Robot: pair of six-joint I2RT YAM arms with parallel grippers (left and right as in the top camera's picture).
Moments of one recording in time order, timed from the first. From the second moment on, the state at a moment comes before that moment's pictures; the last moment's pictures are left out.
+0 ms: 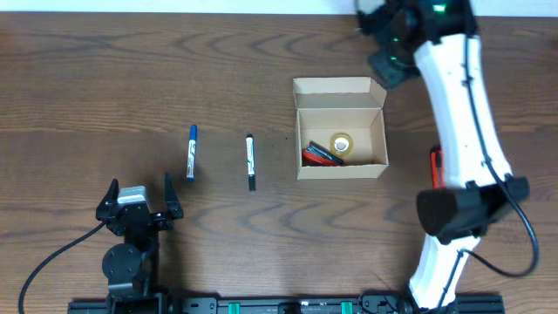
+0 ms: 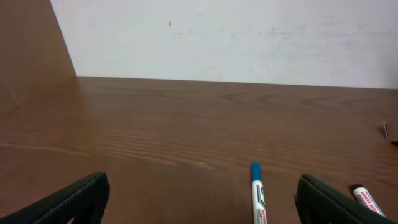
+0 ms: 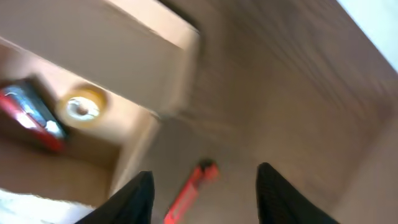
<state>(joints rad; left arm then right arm) 0.06 0.01 0.02 -0.11 -0.06 0.01 0.19 2.03 2.35 -1.56 0.28 -0.35</state>
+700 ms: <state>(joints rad) 0.06 0.01 0.02 -0.11 -0.06 0.01 -0.06 1.57 1.86 -1.52 0.17 -0.24</state>
